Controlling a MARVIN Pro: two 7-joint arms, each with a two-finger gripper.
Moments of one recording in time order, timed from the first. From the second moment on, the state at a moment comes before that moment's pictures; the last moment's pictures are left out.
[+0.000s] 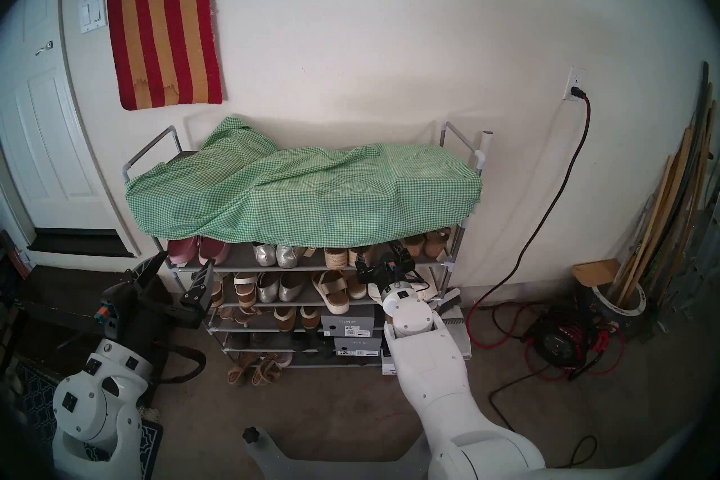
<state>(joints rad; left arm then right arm) 2.30 -1.58 -1.84 -2.37 -0.18 -0.02 -0.31 -1.24 -1.62 1.51 -0.91 -0.21 -0.31 0.09</state>
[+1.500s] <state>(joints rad) 2.30 -1.58 -1.84 -2.37 -0.18 -0.02 -0.31 -0.96 -1.63 1.53 -0.43 -0.29 -0.45 -0.05</state>
